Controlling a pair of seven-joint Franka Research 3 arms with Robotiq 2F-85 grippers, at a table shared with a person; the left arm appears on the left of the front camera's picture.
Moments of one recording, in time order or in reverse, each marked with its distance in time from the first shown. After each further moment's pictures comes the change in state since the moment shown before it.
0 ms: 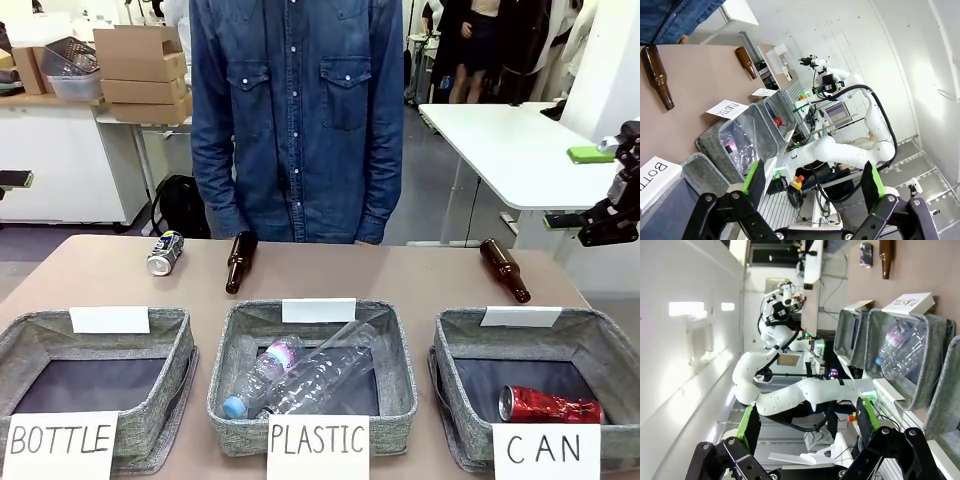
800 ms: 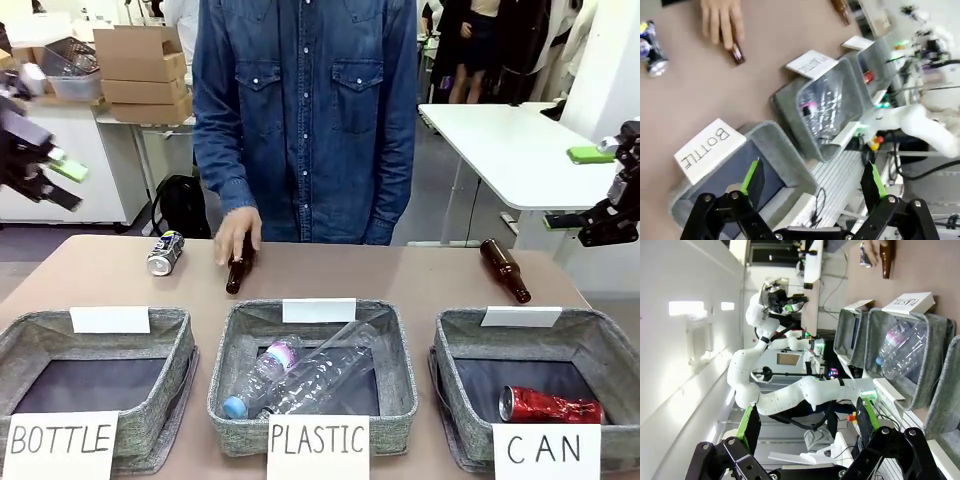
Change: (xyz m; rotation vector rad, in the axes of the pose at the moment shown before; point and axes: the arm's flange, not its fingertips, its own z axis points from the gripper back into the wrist) left arm 0.056 0.003 -0.086 0.506 0.395 0.009; right arm 0.000 0.000 0.000 0.000 0.003 0.001
